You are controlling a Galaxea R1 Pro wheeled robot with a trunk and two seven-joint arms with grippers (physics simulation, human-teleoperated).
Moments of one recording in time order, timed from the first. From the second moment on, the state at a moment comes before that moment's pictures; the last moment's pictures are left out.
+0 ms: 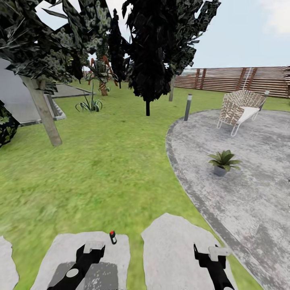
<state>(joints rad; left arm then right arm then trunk) -0.46 0.03 -0.01 -0.31 -0.02 -0.26 0.01 -0.21 -0.05 0.00 -0.71 0.00 -0.32 -0.10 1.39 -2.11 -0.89</state>
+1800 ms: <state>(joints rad) -0.46 0.04 -0.01 -0.32 -0.02 -0.26 0.02 -0.22 -0.05 0.00 -0.71 0.00 -0.32 -0.10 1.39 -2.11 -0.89</state>
